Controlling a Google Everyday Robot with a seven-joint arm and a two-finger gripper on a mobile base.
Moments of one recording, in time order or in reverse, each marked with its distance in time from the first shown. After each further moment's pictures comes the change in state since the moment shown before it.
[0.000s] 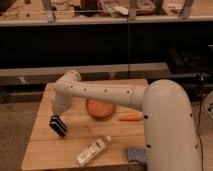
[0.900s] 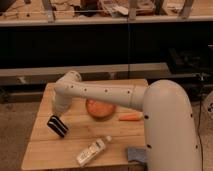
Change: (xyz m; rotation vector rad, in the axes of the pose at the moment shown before) arm -0.003 0.003 0.001 -0.007 -0.016 0.006
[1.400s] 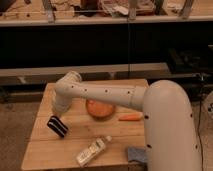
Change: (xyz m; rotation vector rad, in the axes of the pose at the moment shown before) arm -0.001 0.002 0.001 -0.004 -0.008 0.003
